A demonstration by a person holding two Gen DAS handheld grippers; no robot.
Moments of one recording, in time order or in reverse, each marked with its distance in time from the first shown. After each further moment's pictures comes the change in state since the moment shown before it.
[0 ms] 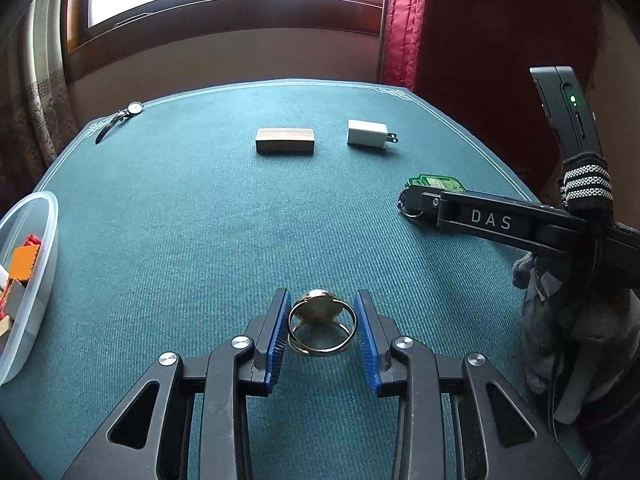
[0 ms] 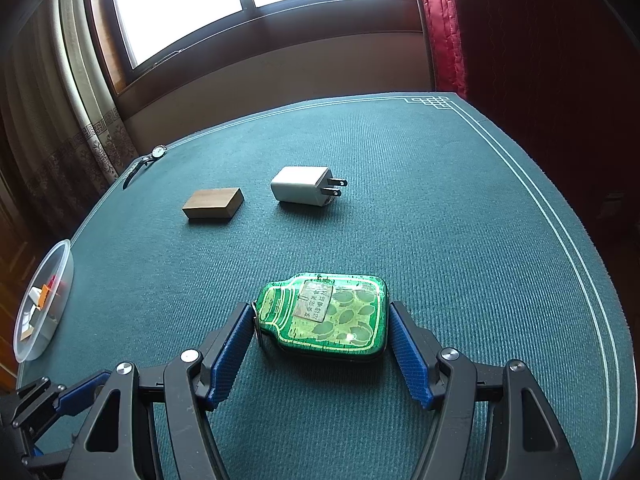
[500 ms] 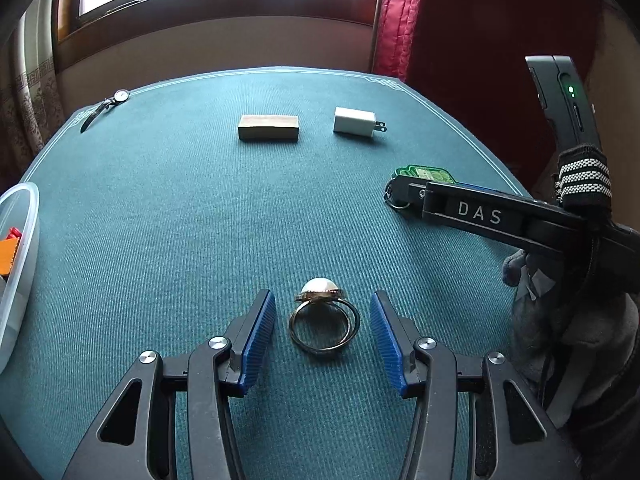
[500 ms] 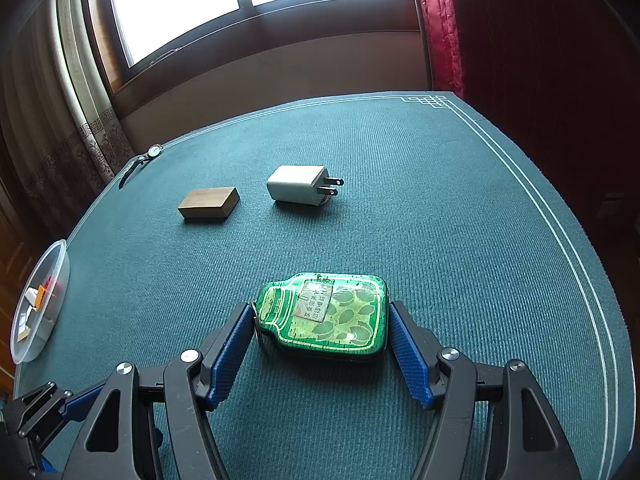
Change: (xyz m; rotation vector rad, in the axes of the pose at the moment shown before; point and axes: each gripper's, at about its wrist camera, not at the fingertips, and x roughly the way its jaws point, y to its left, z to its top) left arm 0.012 -0.010 0.001 0.003 0.049 -0.045; right arm 0.003 0.000 0.001 0.002 0.005 -0.017
